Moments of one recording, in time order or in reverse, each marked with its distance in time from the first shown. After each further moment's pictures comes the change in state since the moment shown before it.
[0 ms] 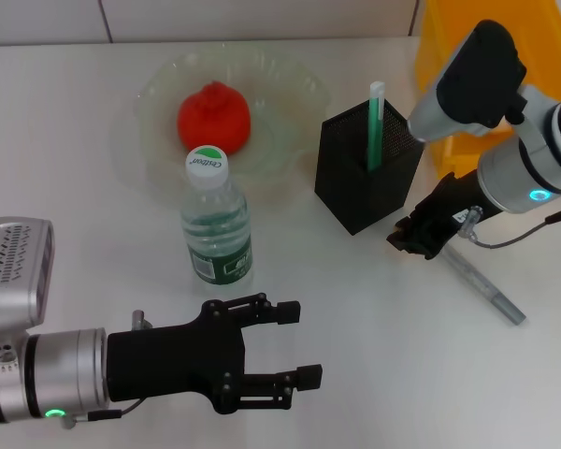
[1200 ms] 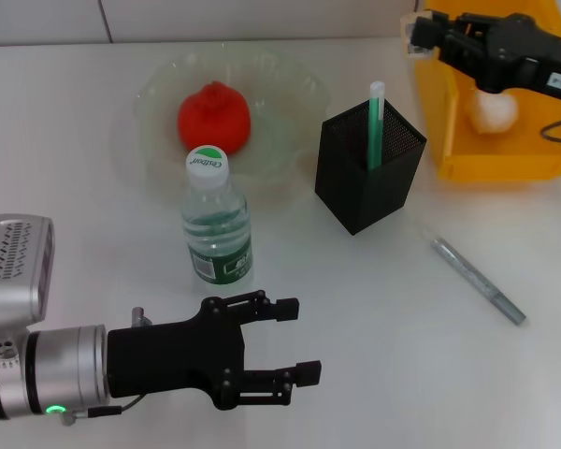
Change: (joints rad) left arm -0.005 0.001 -0.001 0.000 0.000 -0.005 -0.001; right arm -0.076 -0.005 0.738 0.400 0.896 -0.183 -0.831
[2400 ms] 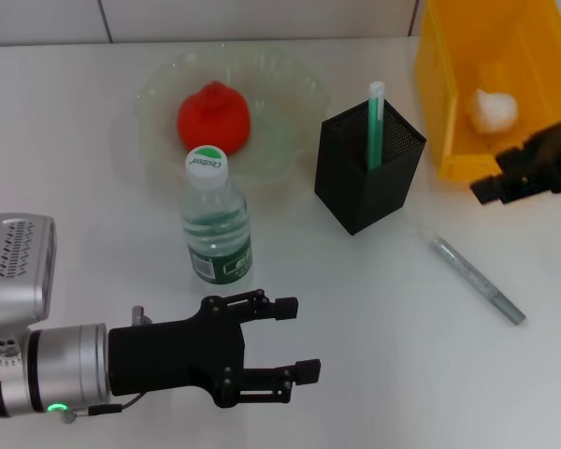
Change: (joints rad) left arm -0.003 0.000 0.002 0.000 0.000 -0.018 0.001; right arm 0.053 -0.013 -0.196 -0.839 -0.809 -0.432 0.883
